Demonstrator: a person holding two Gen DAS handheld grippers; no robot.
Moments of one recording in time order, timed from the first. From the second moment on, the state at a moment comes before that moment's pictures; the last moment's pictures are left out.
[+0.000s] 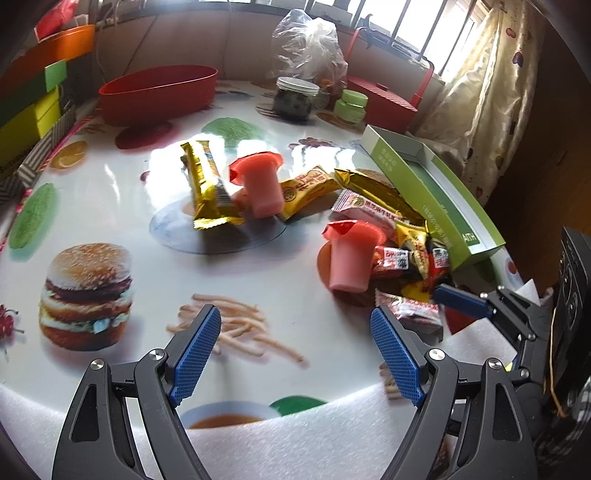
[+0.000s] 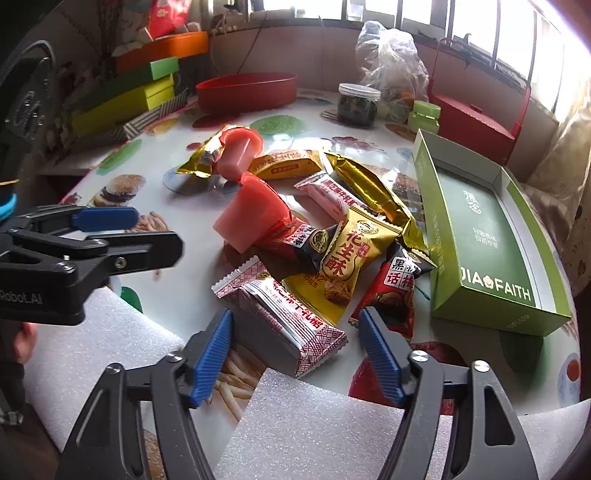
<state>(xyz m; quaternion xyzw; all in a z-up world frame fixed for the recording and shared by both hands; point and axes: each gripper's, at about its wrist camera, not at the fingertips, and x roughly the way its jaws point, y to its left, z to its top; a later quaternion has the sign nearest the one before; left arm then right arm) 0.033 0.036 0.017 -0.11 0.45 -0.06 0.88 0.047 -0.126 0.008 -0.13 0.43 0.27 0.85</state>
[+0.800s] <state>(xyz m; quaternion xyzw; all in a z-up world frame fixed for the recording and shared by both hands) 0.081 0.017 0.011 -0.11 0.46 -0.11 0.87 0.036 -0.154 0.028 -0.06 0.41 0.26 0.87</state>
